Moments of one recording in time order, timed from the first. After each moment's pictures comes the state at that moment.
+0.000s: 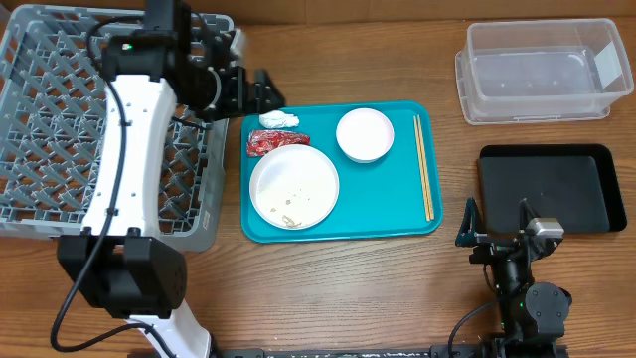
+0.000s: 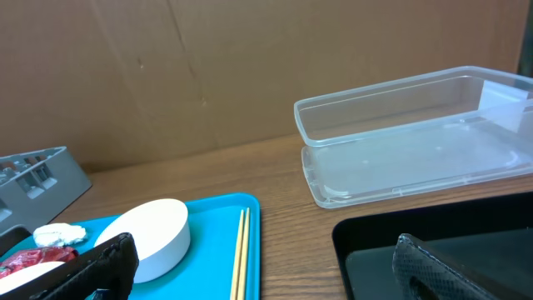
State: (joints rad) left arm -0.07 1.89 1.94 -1.28 0.63 -0.04; right arm 0.00 0.01 0.02 -0.04 -0.04 0.22
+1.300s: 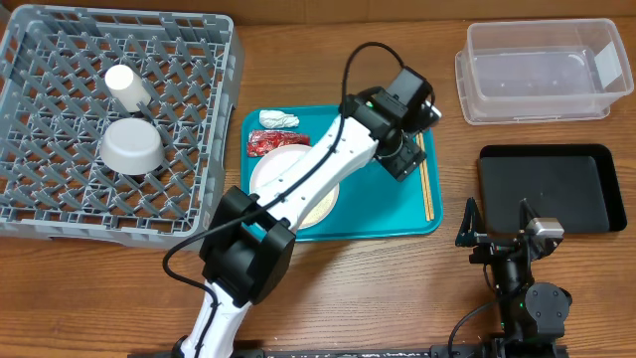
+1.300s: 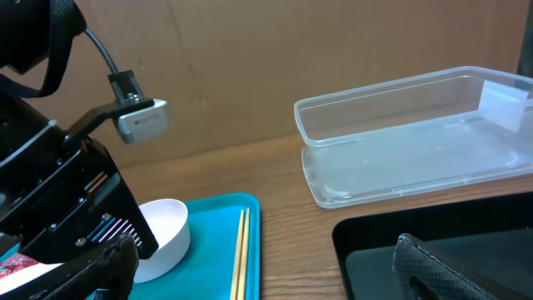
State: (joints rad) left arm -0.72 2.18 1.94 -0.92 0.07 0.12; right arm 0.00 0.01 0.02 -0.04 -0.04 0.22
